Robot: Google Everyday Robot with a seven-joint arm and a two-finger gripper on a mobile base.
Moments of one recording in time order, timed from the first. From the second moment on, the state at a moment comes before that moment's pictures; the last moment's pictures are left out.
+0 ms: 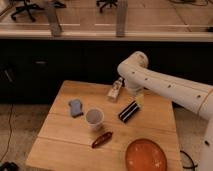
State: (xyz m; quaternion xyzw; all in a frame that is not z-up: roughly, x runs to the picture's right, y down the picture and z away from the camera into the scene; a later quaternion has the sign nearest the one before) arm 0.164 0.053 0.790 -0.29 0.02 -0.23 0.93
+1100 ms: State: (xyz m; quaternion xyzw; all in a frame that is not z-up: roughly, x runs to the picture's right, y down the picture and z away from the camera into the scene) arm 0.166 0.052 0.787 -0.29 0.01 -0.27 0.92
